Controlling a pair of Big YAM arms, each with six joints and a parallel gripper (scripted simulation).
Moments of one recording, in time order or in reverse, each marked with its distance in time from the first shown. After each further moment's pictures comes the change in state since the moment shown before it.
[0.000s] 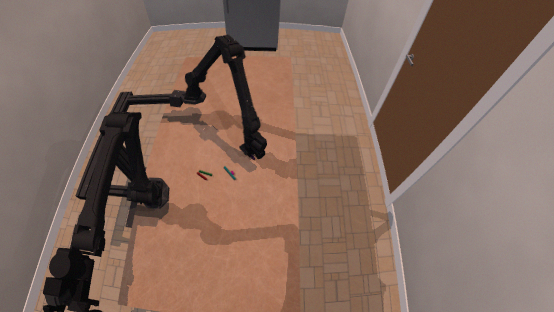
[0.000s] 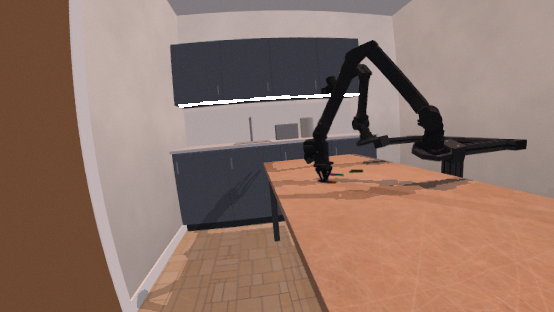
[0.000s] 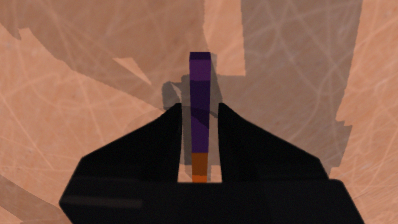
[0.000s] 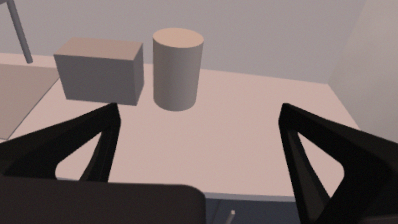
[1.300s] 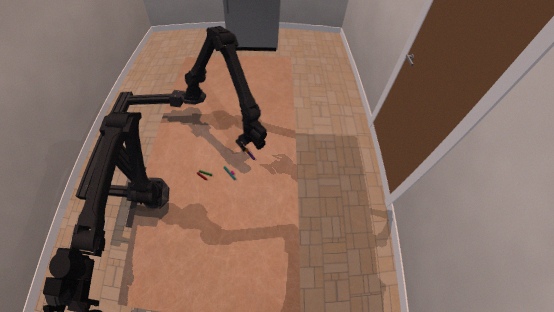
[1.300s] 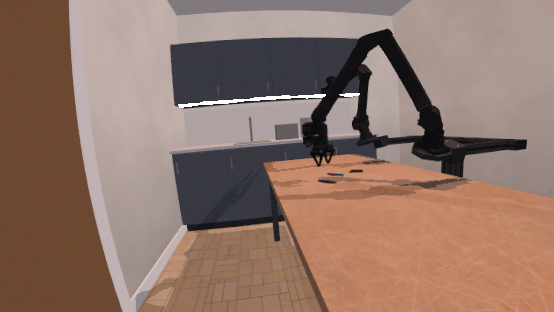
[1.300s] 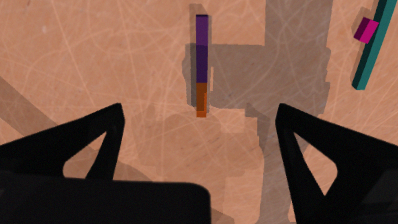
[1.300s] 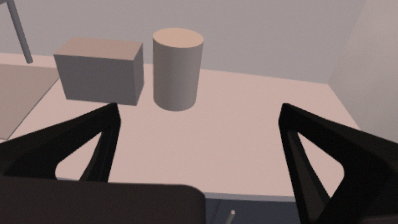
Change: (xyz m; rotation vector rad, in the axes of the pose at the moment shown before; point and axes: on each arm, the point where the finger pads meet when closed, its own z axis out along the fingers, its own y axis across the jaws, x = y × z) left arm 0.000 0.001 -0.089 -0.003 -0.003 0.003; right arm 0.000 0.000 0.000 0.000 0.000 0.000
